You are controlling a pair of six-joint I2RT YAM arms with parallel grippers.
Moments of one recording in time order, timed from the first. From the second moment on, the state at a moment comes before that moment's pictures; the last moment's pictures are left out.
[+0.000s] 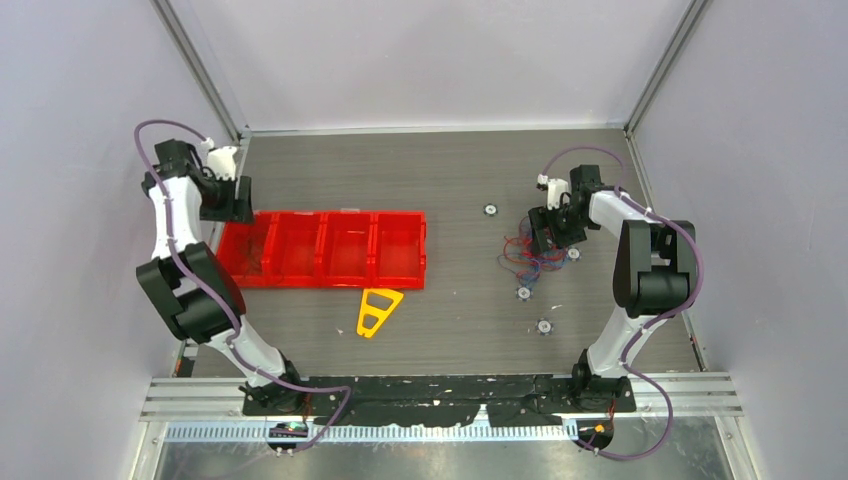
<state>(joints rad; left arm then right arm) 0.45 1.73 1.53 -0.89 0.32 0.46 -0.03 1.80 1.14 -0.59 -0.31 -0.31</state>
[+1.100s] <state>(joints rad) 0.31 1.62 1.29 -1.35 0.33 1.53 -0.03 1.80 1.14 -0.60 -0.32 -0.32</state>
